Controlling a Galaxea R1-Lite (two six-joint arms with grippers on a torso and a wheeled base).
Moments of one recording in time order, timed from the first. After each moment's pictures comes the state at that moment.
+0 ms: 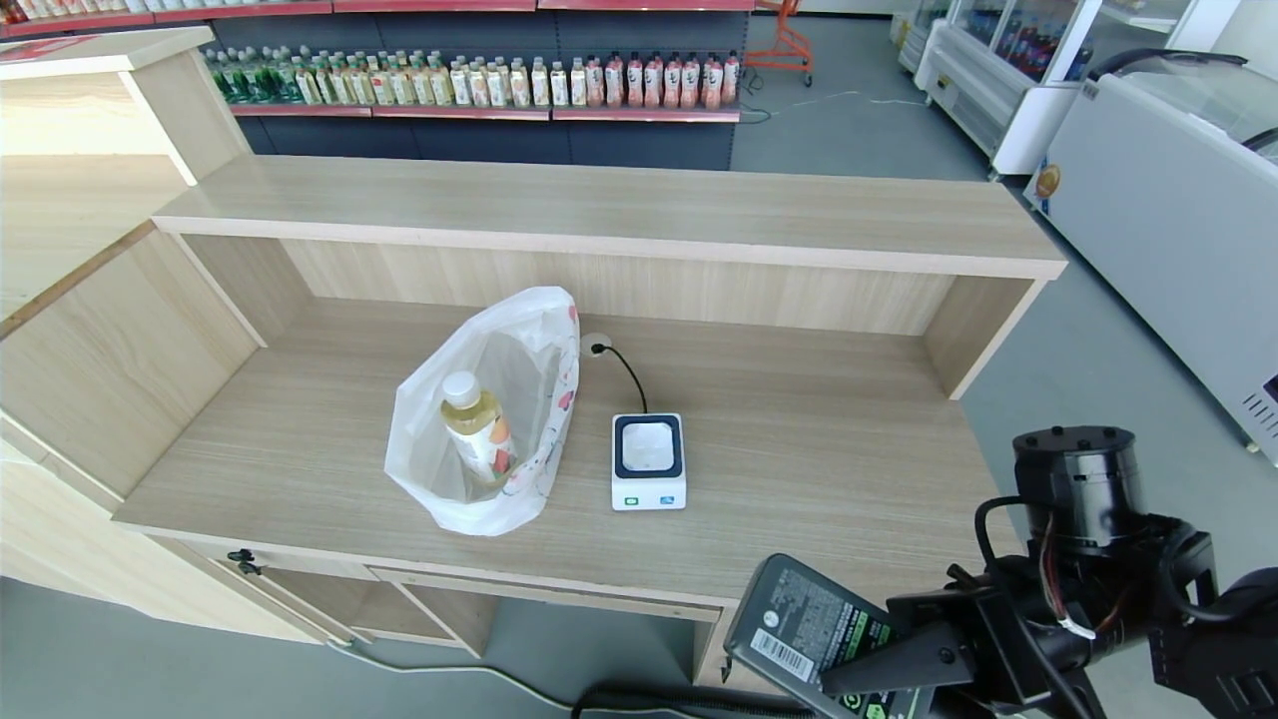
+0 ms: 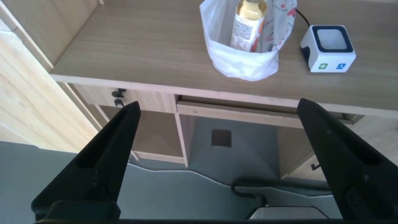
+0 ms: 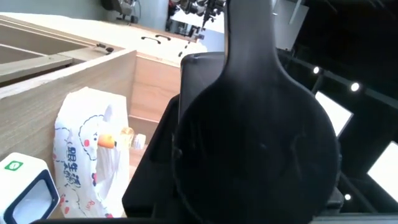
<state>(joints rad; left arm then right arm) 0.00 0.00 0.00 0.00 0.00 0.00 0.42 1.71 -0.45 -0.75 1.29 -2.69</state>
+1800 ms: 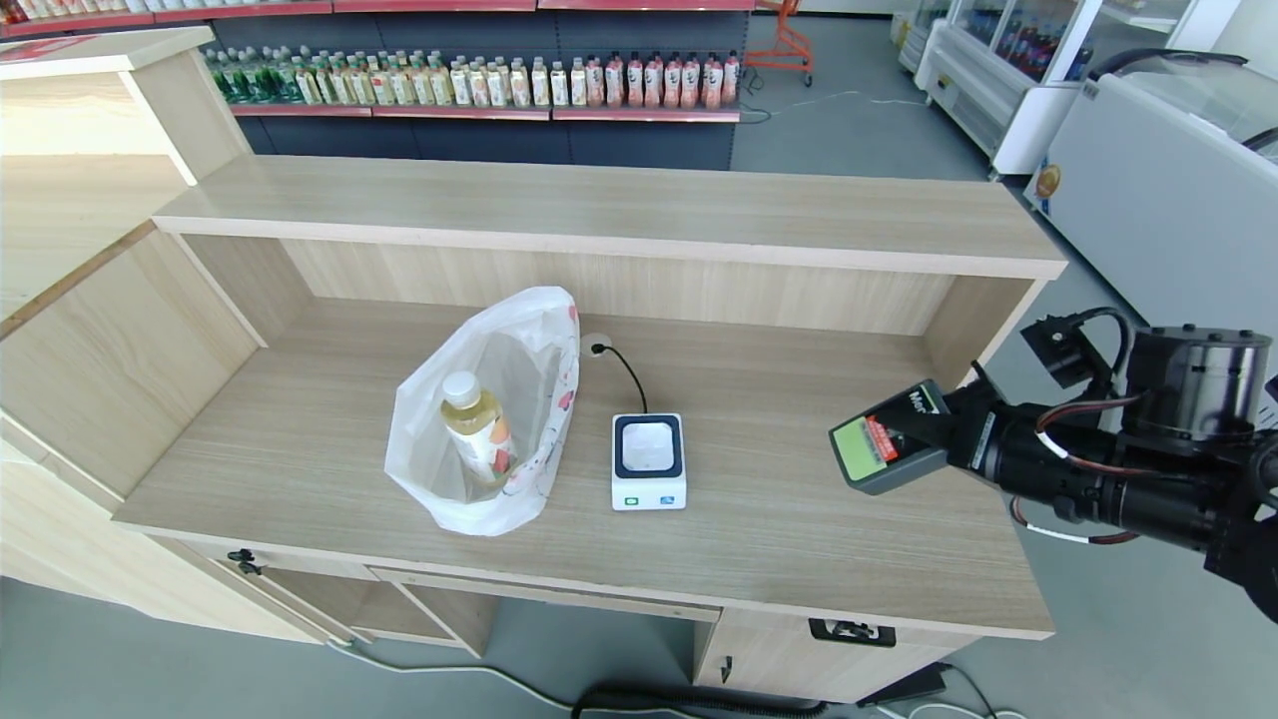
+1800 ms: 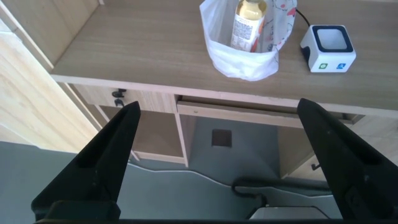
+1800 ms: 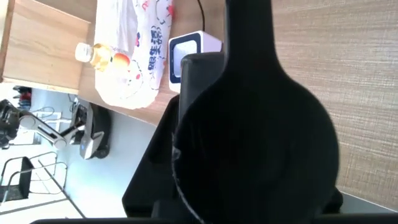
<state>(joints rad) 0.00 0.00 0.00 0.00 0.00 0.00 0.21 1.64 -0.61 -0.76 0.37 0.48</state>
